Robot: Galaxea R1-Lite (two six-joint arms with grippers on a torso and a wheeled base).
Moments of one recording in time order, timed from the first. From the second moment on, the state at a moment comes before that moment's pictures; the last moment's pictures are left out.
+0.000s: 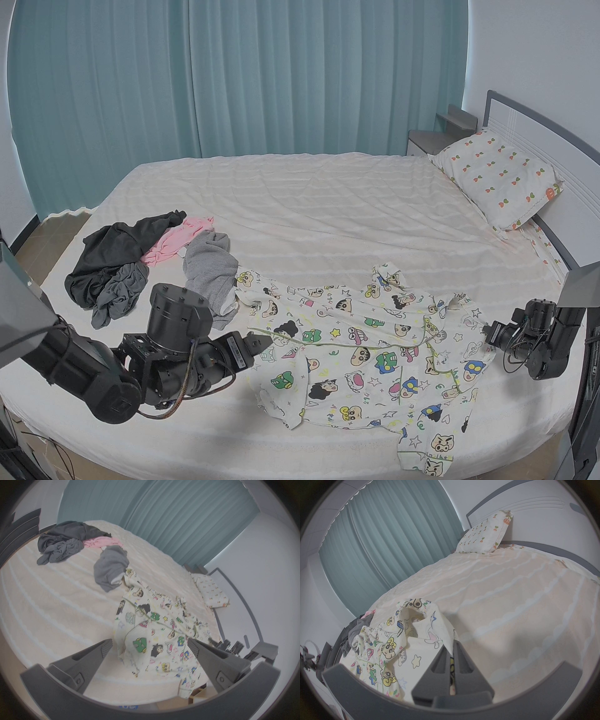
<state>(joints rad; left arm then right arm) -0.60 1.87 -0.58 -0.62 0.11 -0.83 -0.24 2.46 -0.62 -1.34 0.25 0.29</state>
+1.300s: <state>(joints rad) -0.81 2.34 -0.83 -0.69 0.25 -0.88 -0.24 2.47 -0.63 -1.34 0.23 0.29</state>
